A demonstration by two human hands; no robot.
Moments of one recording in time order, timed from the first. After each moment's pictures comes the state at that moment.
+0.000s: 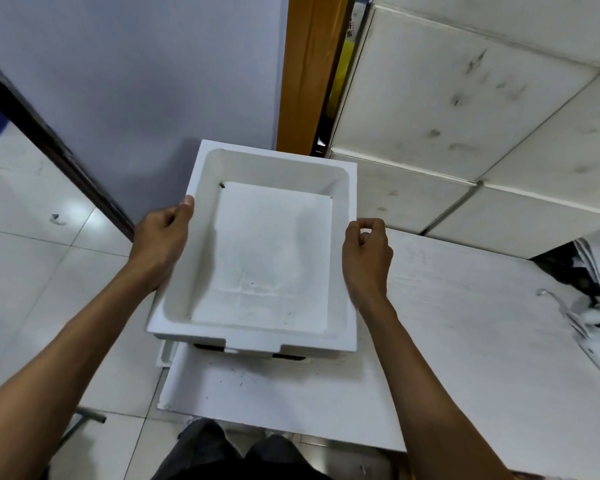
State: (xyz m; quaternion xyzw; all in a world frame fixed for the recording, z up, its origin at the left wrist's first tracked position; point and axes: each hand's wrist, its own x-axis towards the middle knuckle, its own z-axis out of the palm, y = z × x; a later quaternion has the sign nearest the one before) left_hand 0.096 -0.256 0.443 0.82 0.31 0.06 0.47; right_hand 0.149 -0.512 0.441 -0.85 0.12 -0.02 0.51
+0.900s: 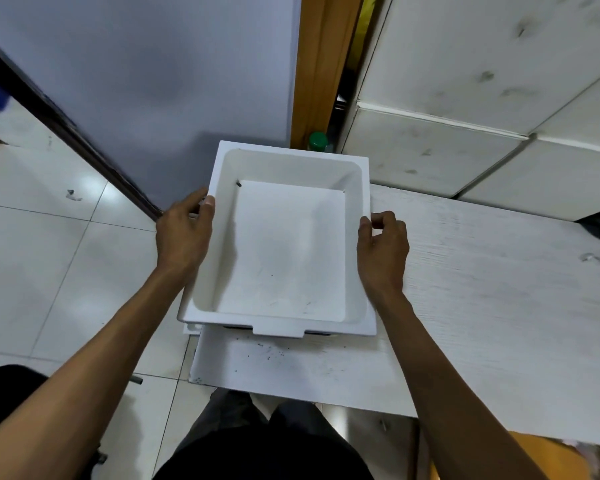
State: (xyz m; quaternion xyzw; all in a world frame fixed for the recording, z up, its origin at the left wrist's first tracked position) left_hand 0.092 -0.243 0.378 0.85 0.27 0.11 0.43; right_hand 0.138 -0.511 0.379 -0.91 0.11 -0.03 0.40
